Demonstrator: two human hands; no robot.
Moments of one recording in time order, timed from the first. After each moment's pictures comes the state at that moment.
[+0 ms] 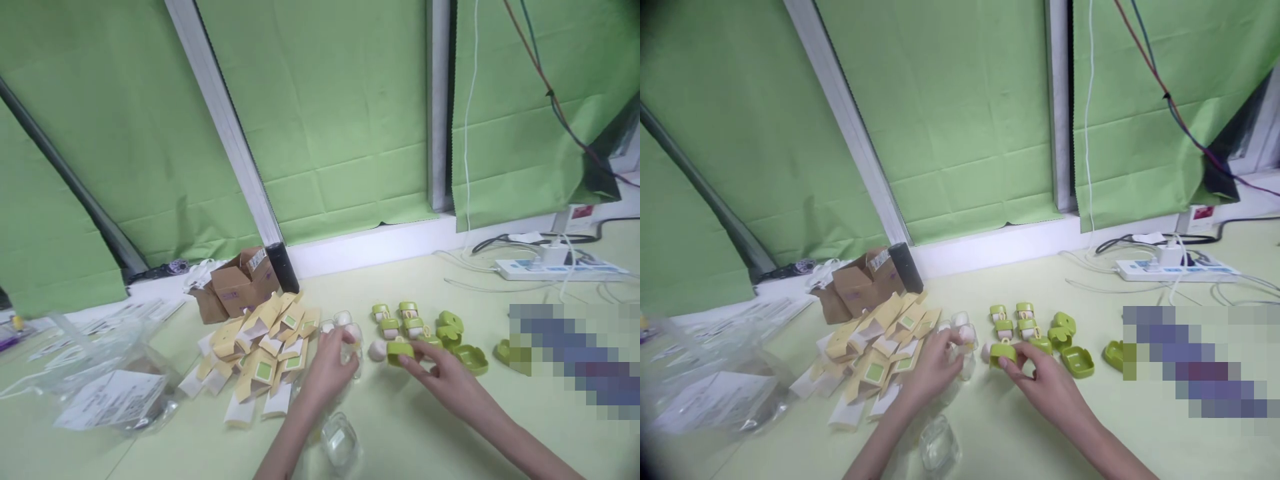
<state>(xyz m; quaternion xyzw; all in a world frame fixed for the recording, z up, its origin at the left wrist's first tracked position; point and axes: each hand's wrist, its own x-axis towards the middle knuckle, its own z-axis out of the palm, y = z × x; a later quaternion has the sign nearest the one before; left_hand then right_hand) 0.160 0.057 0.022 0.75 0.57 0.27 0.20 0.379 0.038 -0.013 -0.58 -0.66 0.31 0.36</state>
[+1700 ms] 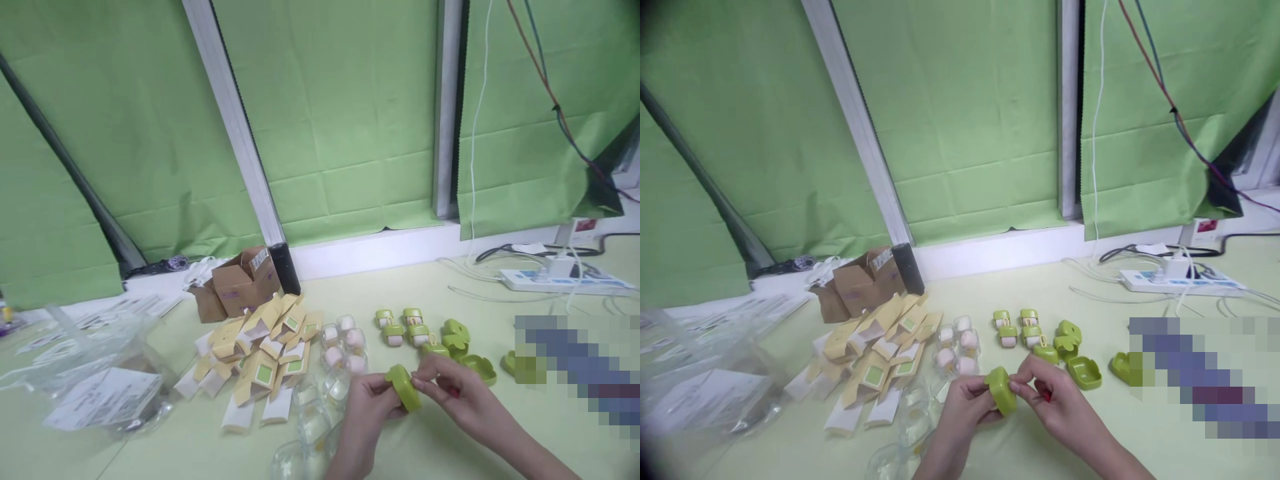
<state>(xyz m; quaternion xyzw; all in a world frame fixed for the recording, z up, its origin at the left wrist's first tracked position) 0.216 0.018 -0.003 0.45 0.45 0.43 0.64 0.382 0.030 -0.013 -0.43 -0.74 0.31 0.41</state>
